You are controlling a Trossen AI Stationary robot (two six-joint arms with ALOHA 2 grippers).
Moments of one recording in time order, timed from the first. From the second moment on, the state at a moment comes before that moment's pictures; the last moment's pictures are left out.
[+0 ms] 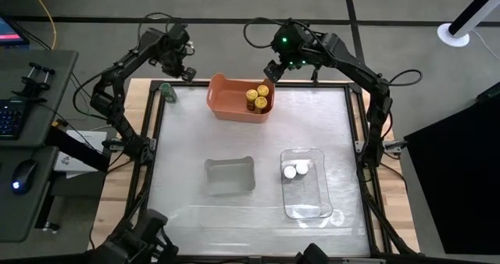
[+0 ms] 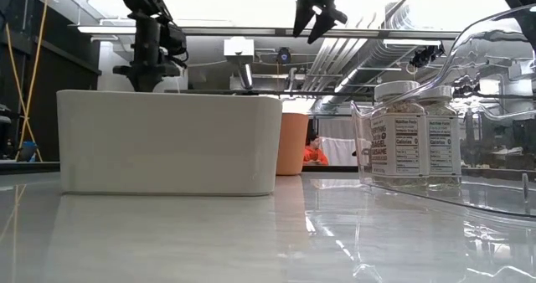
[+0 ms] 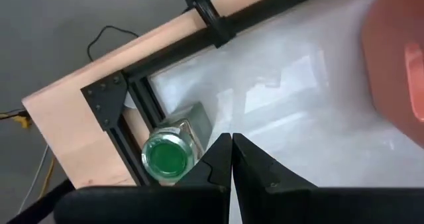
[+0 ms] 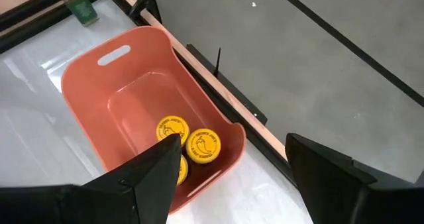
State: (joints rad) left arm 1.08 1.69 1.57 -1.32 -0.16 -0.05; right arm -0.49 1.90 2.28 -1.24 0.21 0.15
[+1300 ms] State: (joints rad) left arm 0.74 1.29 0.75 -0.66 -1.25 -1.04; right arm -0.52 1.90 2.28 -1.15 0.15 0.20
